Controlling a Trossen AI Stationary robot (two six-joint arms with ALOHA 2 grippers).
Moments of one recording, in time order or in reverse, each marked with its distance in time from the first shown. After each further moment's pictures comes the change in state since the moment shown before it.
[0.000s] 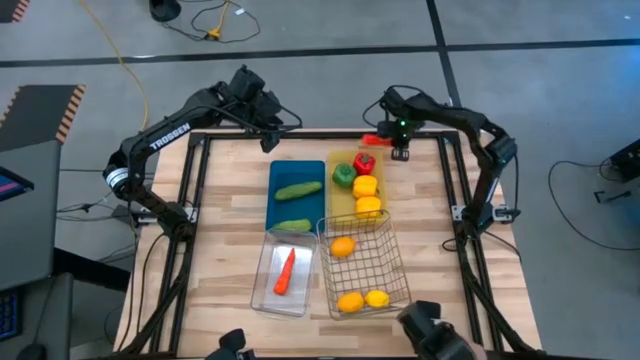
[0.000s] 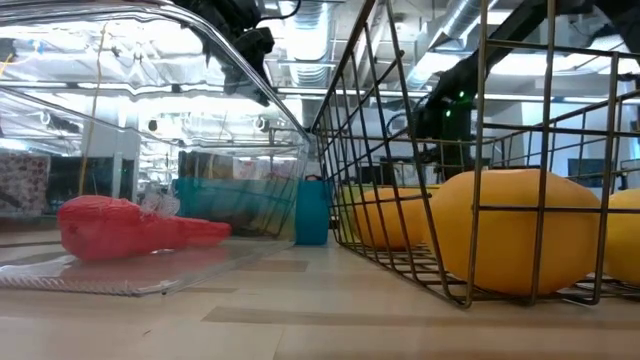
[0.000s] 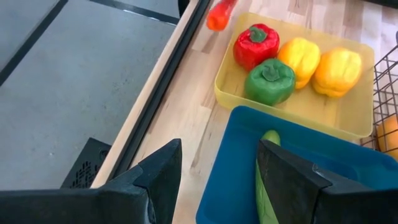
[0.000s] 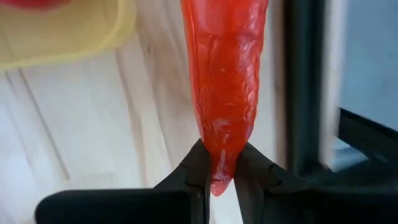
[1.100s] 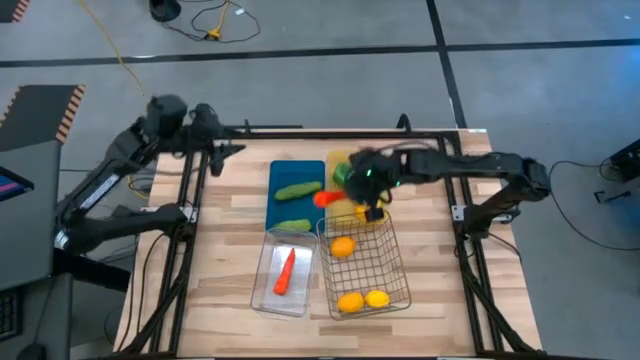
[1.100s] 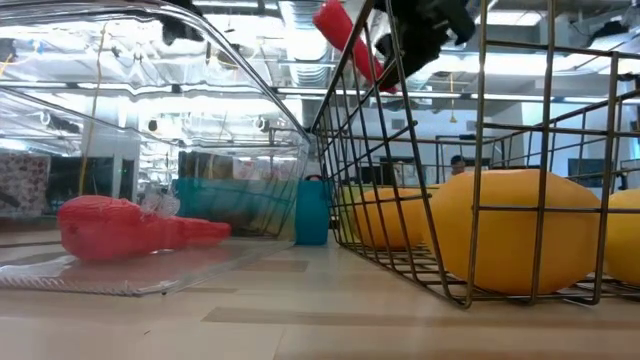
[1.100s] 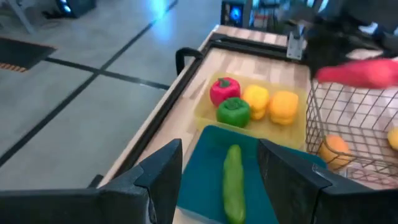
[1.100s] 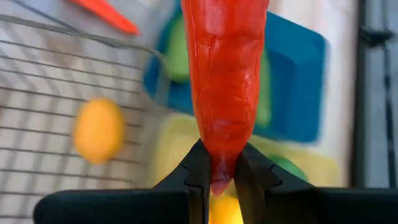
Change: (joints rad) left arm 0.040 -0.630 -0.331 0.051 0.087 -0.068; right arm 0.791 -0.370 0.002 0.165 -0.080 0.333
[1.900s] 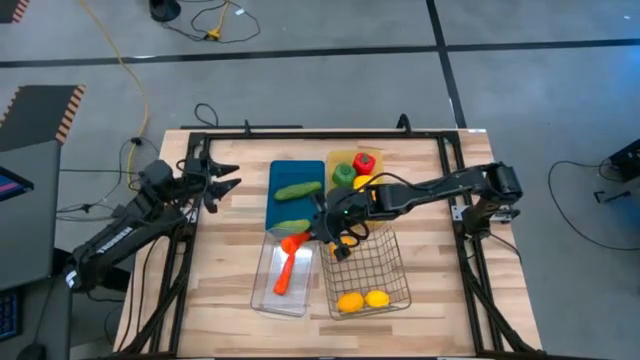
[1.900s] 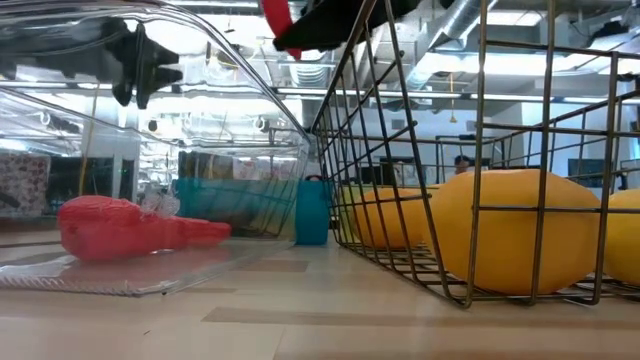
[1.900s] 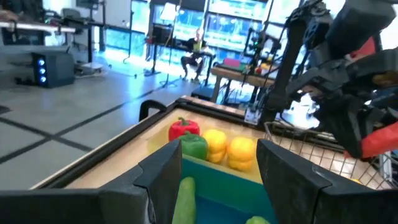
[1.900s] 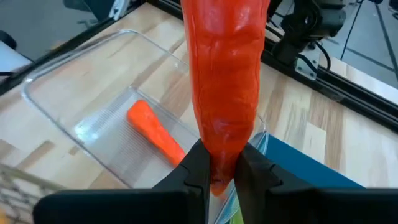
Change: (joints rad) left arm -0.017 -0.695 -0.903 0.712 0.125 -0.389; right arm 0.233 0.271 0.000 0.570 -0.143 0.038
